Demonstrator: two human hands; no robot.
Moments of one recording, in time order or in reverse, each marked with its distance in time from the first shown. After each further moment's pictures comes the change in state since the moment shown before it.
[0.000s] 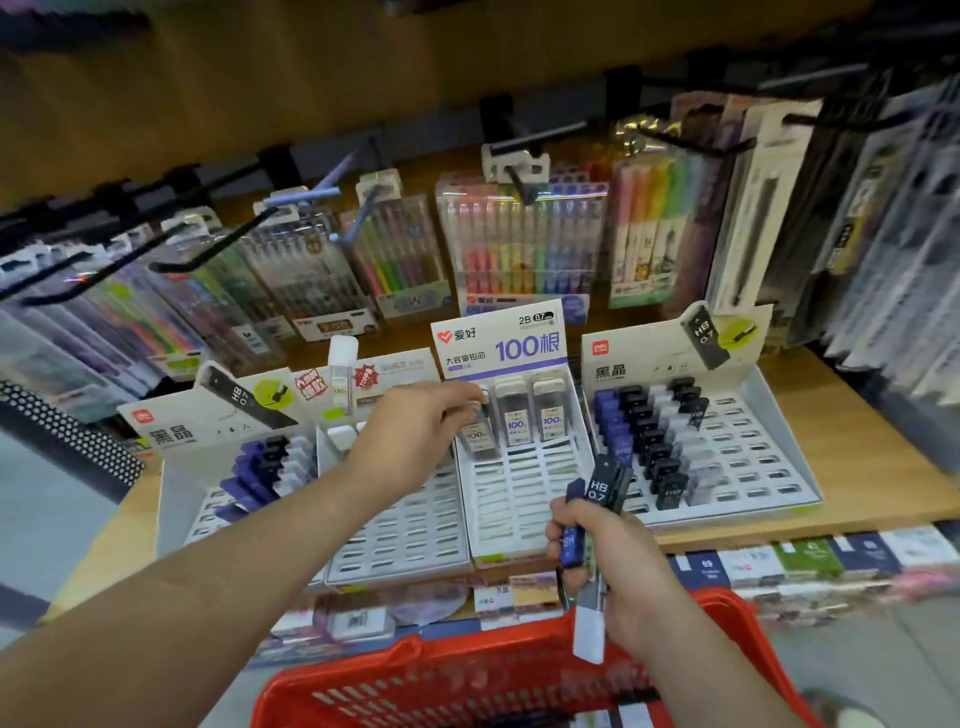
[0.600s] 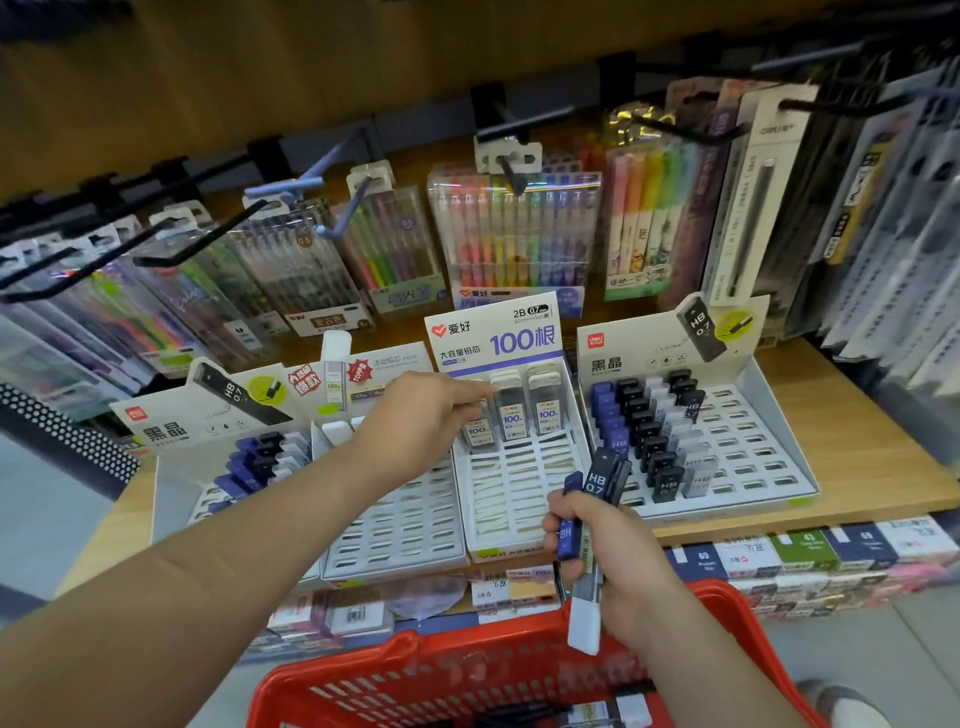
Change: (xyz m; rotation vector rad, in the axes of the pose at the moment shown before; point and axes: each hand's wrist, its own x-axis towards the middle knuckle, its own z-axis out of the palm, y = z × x) left_hand 0.012 -0.004 0.005 0.066 -0.104 0.125; right_hand 0.004 0.002 -0.004 0.044 -0.020 0.010
